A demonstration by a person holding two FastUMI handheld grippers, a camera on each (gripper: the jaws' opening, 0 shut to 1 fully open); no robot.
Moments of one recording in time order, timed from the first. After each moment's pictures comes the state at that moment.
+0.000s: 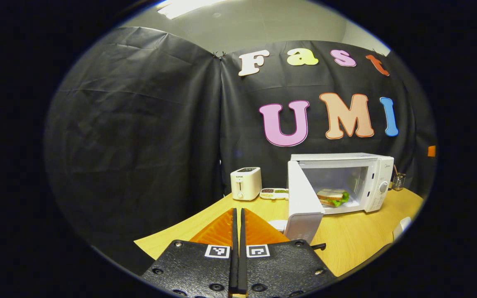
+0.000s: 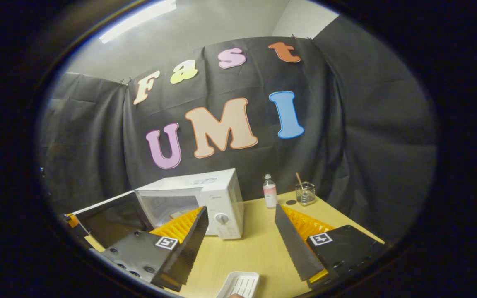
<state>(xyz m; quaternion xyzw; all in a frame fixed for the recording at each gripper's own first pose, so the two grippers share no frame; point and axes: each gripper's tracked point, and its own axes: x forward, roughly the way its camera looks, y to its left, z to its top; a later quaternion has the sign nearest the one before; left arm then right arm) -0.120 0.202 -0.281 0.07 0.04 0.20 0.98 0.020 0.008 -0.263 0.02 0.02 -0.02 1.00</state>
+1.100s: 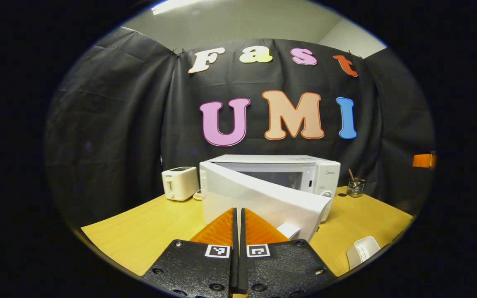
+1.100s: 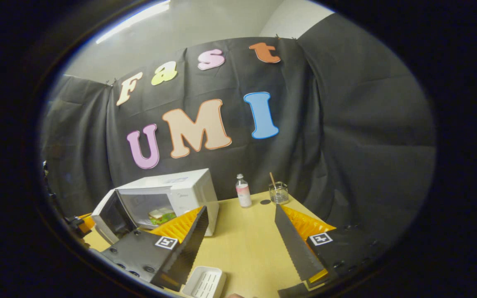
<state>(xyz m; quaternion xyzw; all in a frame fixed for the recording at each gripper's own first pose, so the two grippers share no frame) -0.023 0.008 -0.303 0.03 0.03 0.05 1.00 -0.004 -0.072 -0.263 0.03 0.02 -0.08 1.00</state>
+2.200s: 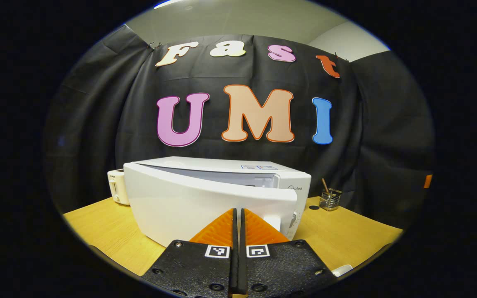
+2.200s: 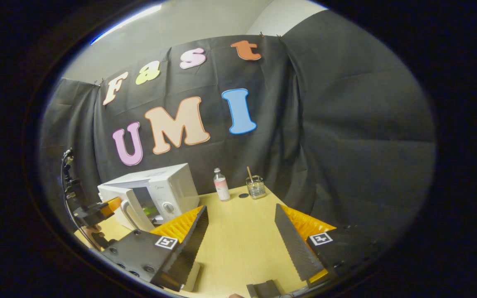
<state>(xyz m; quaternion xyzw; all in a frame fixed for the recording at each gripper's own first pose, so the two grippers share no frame) 0.085 -0.093 -0.319 0.02 0.03 -0.04 1.00 -0.041 -0.139 -0.276 0.03 0.03 -0.12 0.99</state>
